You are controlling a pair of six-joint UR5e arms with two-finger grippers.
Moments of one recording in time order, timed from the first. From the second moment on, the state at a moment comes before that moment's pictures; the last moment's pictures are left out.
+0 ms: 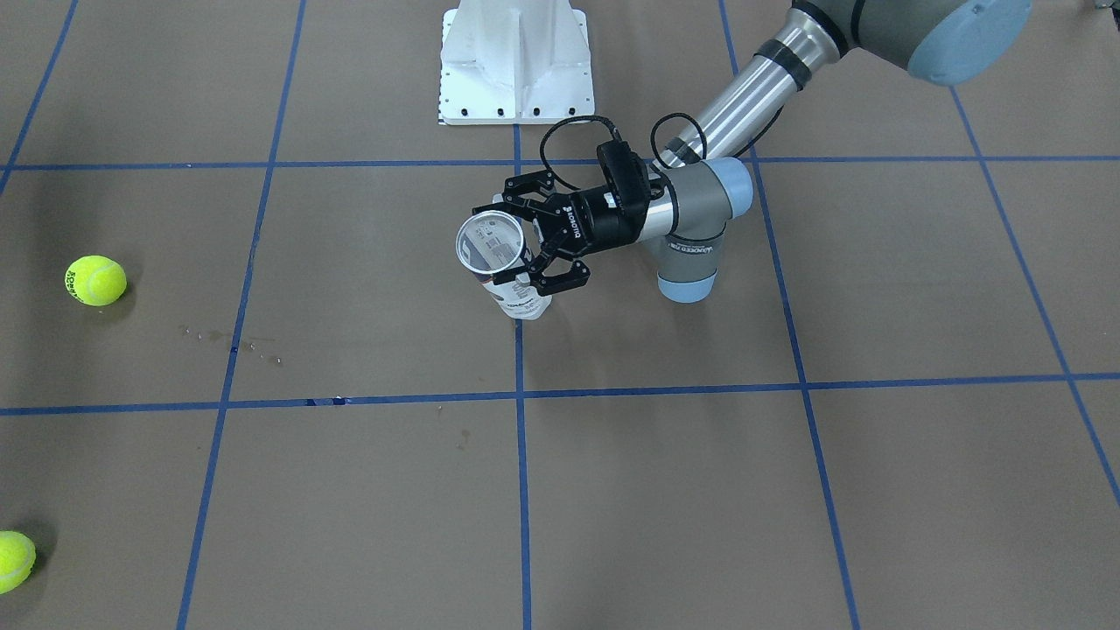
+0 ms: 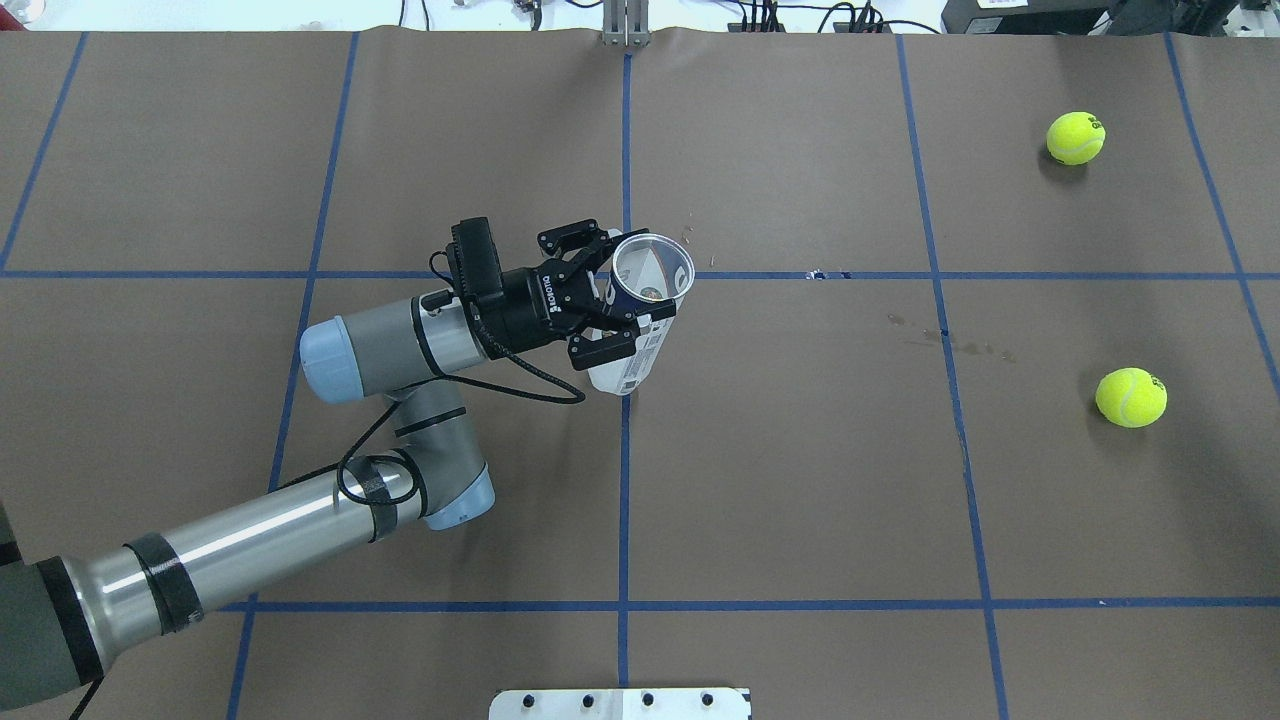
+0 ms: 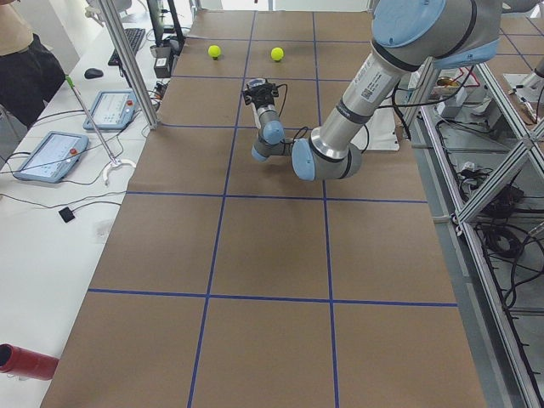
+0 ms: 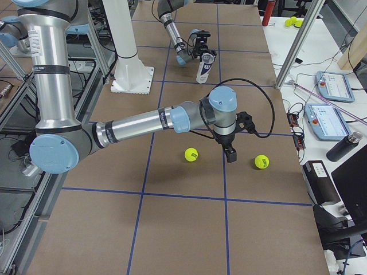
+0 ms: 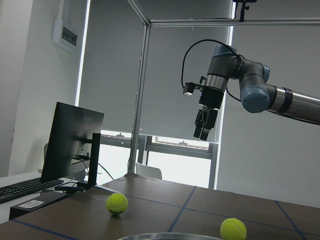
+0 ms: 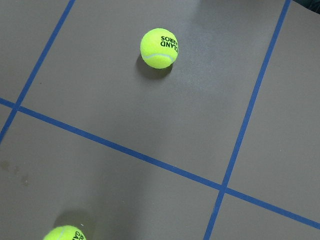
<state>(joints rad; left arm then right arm) -0.51 -2.44 -0.82 -3.84 -1.63 -0.45 1.50 -1.51 1.80 -1.53 2.32 -0.09</state>
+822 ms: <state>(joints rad) -0.52 -2.43 -0.82 -3.84 -1.63 -0.47 1.50 -1.50 1.80 -1.54 2.32 -0.09</state>
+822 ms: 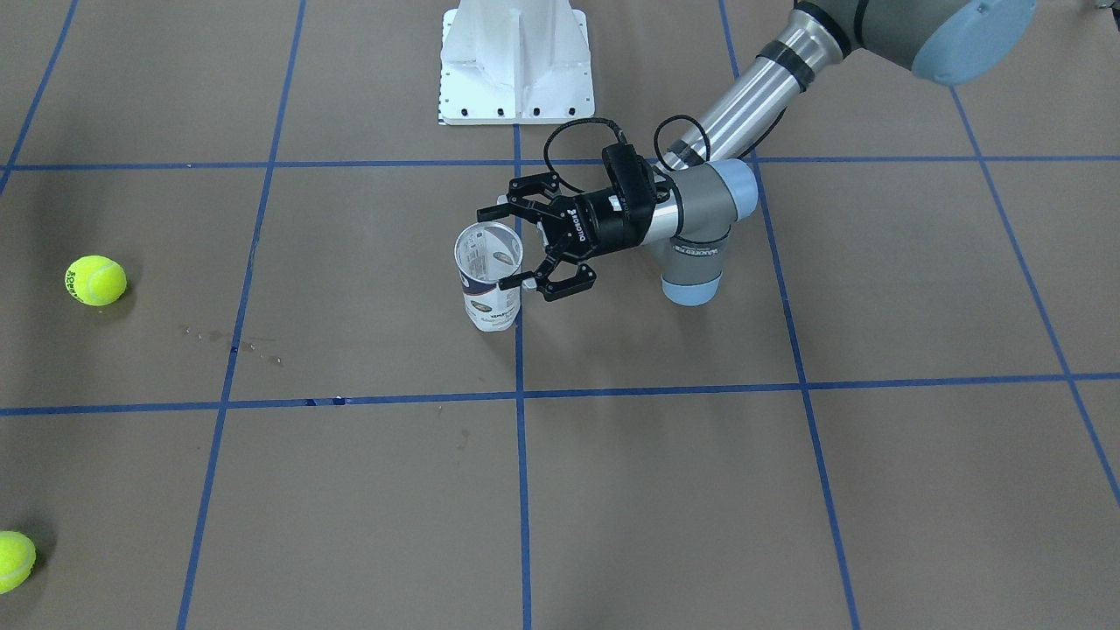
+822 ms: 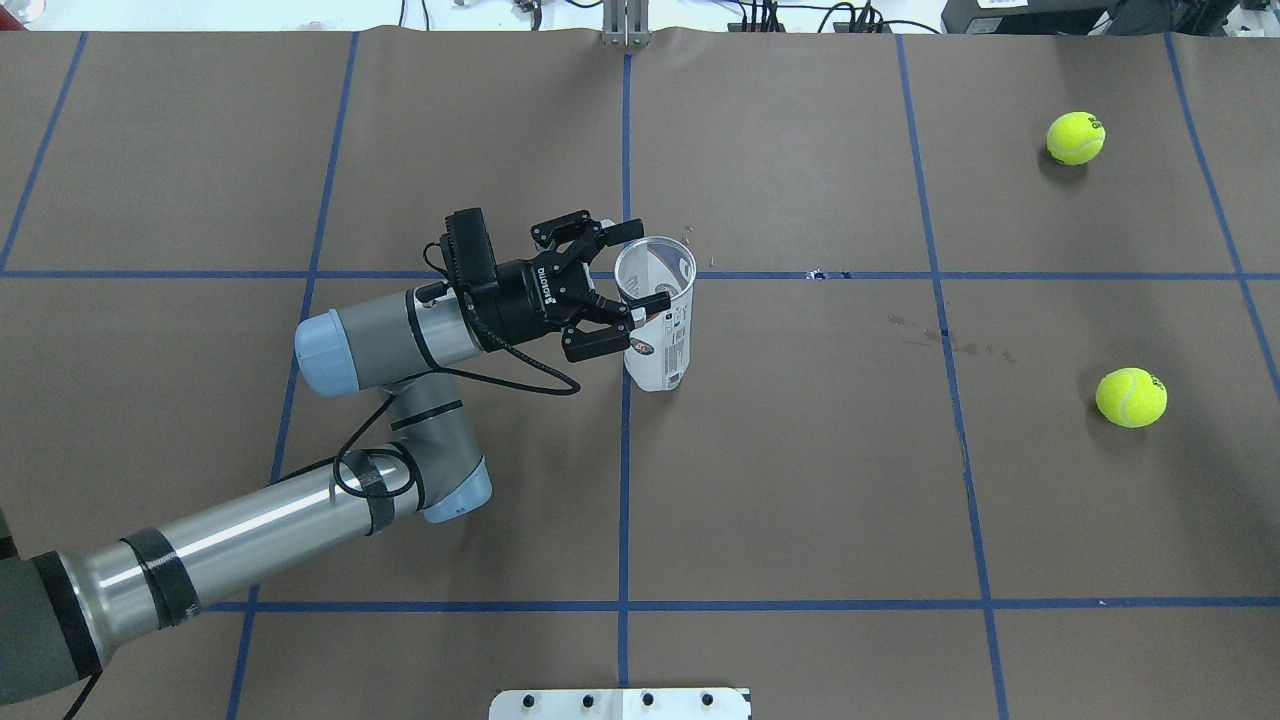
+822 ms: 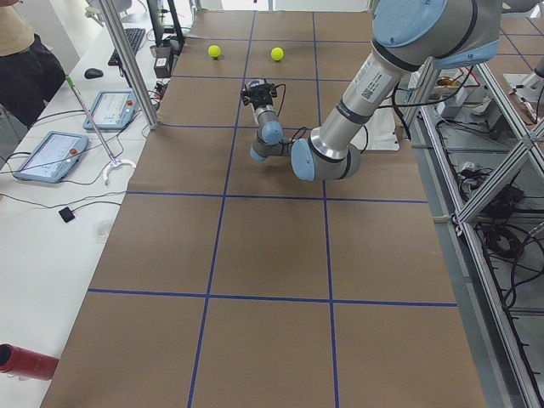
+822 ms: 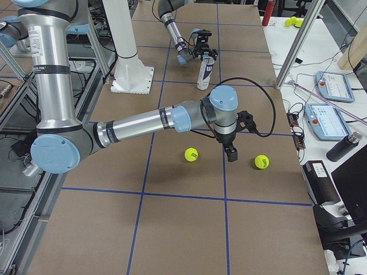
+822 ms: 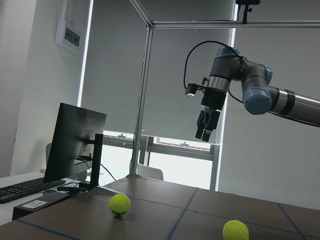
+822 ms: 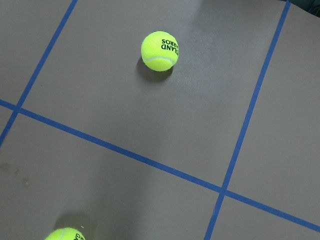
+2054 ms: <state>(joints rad) -0.54 -2.43 -0.87 -3.82 -1.63 -0.55 1.50 -1.49 1.79 -1.53 2.32 -0.07</state>
